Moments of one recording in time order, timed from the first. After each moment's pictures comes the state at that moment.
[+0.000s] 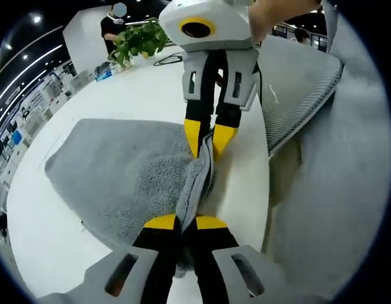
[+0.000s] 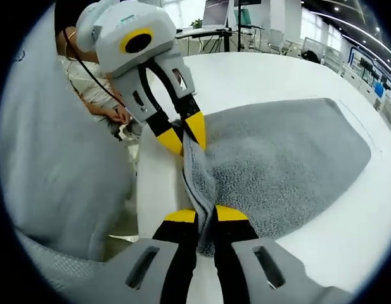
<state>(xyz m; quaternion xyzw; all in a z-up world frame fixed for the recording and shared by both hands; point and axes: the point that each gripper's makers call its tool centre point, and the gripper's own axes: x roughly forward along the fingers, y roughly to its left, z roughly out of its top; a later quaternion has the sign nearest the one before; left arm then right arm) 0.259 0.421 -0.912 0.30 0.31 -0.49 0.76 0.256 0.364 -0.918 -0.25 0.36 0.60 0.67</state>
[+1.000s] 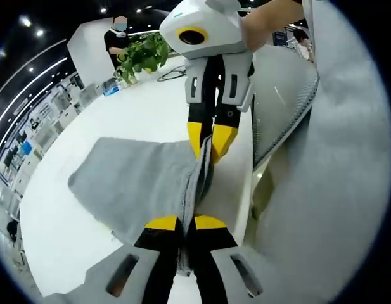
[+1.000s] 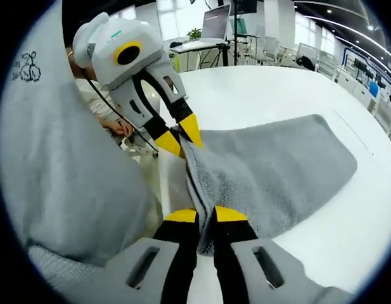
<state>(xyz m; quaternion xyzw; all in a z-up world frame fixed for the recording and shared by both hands) 0.260 0.424 -0.853 0.32 0.26 -0.47 0.78 0.259 0.366 -0.863 -0.22 0.33 0.59 0.70</state>
